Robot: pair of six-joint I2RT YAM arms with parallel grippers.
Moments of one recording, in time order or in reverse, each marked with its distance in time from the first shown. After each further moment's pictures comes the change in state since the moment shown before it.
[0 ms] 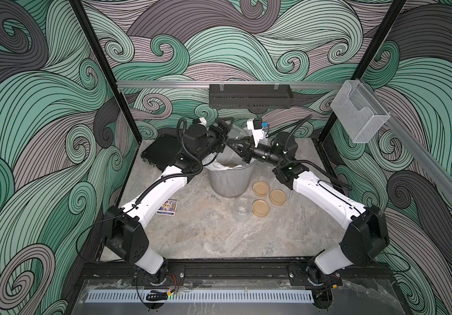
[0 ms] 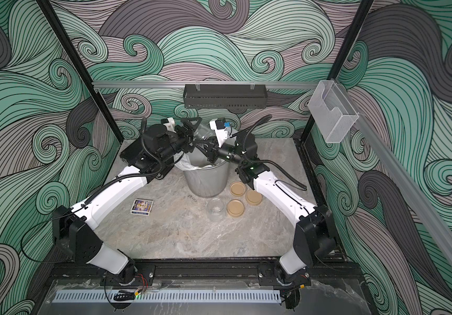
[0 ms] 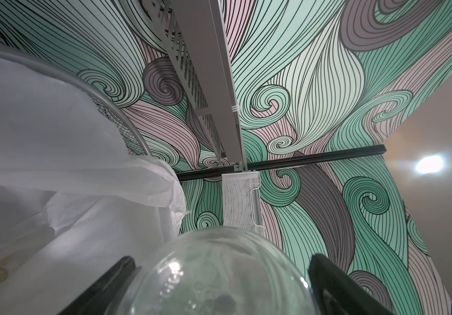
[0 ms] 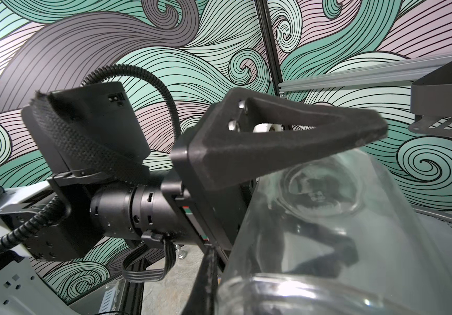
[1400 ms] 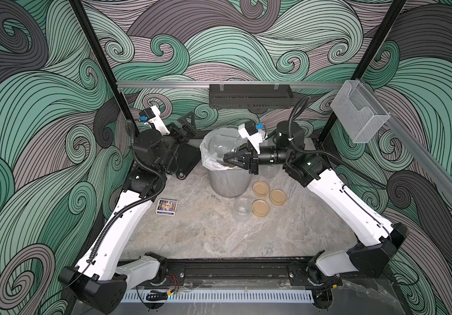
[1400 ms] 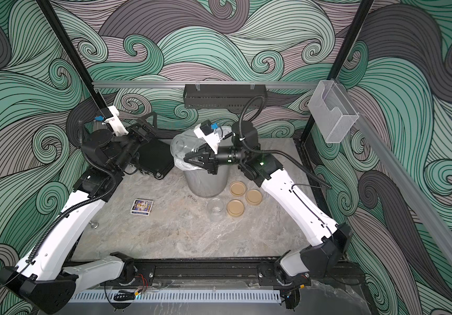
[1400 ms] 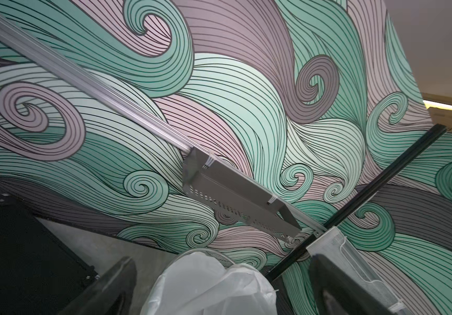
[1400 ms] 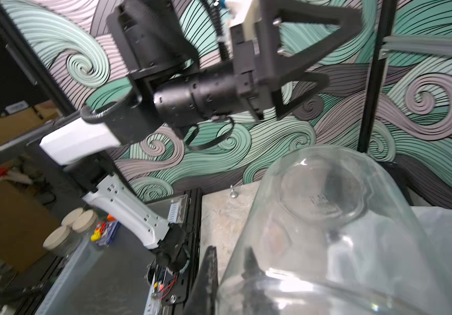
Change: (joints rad) left arm 0.184 -0.391 -0.087 -0.183 -0.272 0.713; right arm 0.124 -0.089 0.332 -0.756 -0.235 -0.351
